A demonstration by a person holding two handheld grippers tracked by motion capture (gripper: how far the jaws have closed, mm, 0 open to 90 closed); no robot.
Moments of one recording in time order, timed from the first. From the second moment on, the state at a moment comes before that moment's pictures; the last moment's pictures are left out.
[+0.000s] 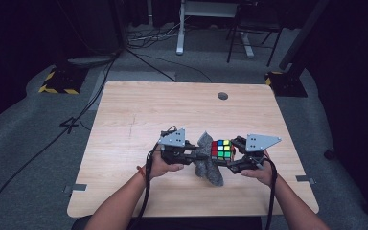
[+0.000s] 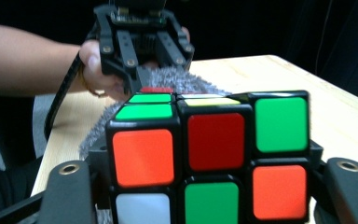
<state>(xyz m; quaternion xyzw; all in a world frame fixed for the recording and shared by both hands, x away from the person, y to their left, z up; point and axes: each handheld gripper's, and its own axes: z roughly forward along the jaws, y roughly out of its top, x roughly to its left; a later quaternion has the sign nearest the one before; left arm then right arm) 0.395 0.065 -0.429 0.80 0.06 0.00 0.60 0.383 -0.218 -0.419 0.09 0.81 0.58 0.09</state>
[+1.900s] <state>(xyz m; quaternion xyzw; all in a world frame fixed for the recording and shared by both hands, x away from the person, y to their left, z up) 0.397 0.060 -0.431 0.83 0.05 0.02 0.56 0.382 -0.212 -0.421 0.11 0.82 0.55 0.10</state>
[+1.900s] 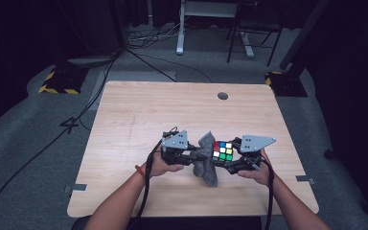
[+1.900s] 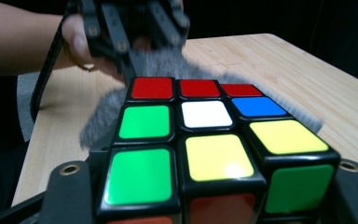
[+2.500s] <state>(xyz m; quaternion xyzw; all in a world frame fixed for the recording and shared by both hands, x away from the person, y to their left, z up) 0.390 0.074 -0.410 0.80 0.04 0.03 0.60 0.381 -0.200 -0.433 0.10 0.84 0.52 0.09</state>
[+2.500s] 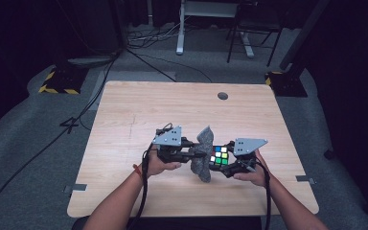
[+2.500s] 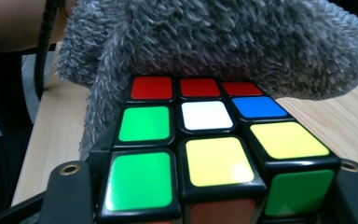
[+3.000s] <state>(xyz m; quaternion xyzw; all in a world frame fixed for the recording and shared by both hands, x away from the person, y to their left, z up) 0.405 0.056 -0.446 0.83 0.07 -0.01 0.56 0.381 -0.215 -0.419 0.11 0.80 0.58 0.09</state>
